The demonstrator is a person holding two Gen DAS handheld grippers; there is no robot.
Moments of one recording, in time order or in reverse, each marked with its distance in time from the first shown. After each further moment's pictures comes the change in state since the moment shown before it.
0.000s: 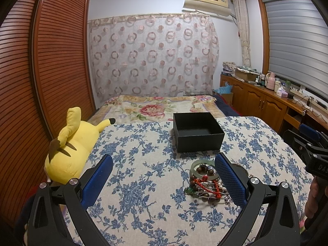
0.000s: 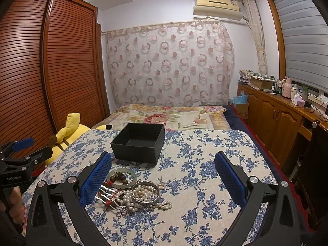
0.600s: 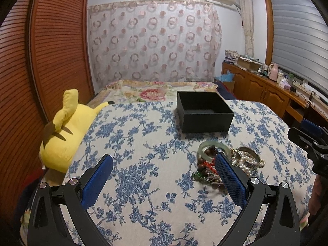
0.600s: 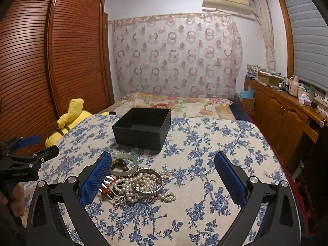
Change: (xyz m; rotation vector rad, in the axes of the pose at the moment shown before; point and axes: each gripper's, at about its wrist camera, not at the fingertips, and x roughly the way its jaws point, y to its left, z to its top) left arm 0.034 0.011 -0.030 -0.024 0.096 -0.010; right arm 0.028 0.009 -0.022 -0.048 0.078 0.041
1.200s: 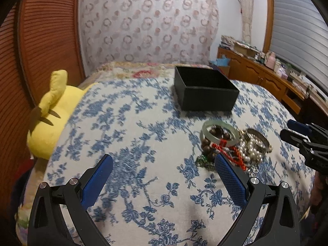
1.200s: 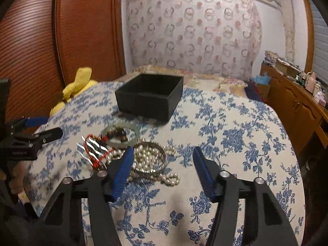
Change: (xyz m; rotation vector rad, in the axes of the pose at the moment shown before) left arm 0.045 0.007 -0.021 0.001 0.132 -0.079; right arm 0.046 -0.006 -0.025 -0.090 0.212 0.099
